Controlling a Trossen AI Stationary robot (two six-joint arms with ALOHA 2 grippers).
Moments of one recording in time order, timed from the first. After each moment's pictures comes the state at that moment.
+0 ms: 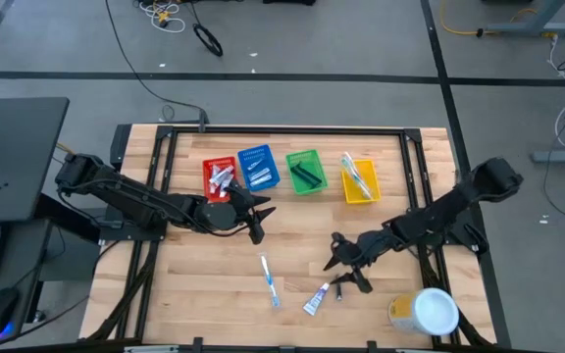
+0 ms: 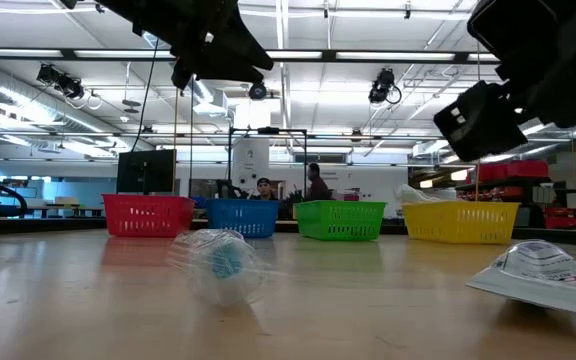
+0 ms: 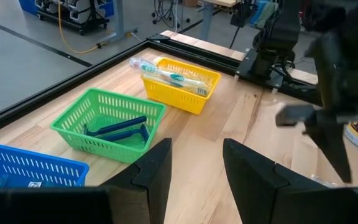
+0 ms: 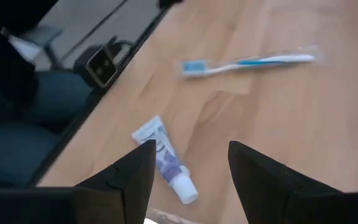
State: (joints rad) left arm -0.25 1.36 0.79 0.18 -0.66 -0.41; right arm 0.43 1.42 0.46 0.44 -0.10 0.21
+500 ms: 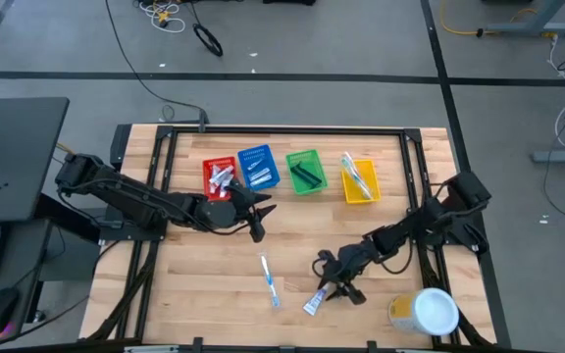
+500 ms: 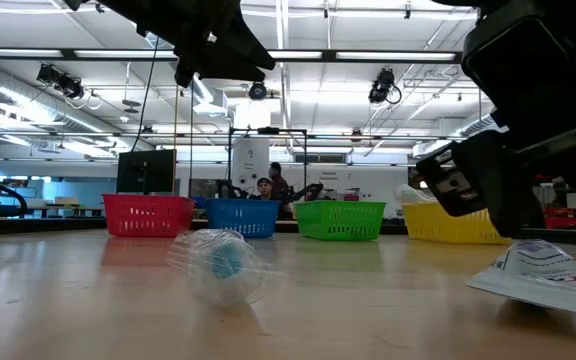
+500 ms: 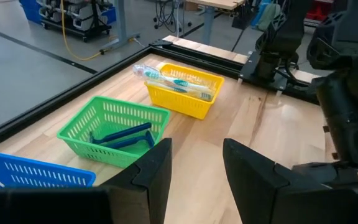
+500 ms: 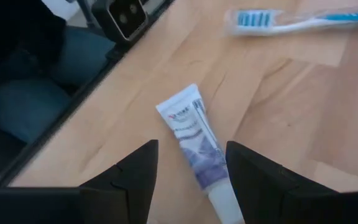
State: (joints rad) left arm -0.24 1.36 0.79 0.20 -0.66 -0.36; right arm 0.44 1.74 0.57 0.56 -0.28 0.14
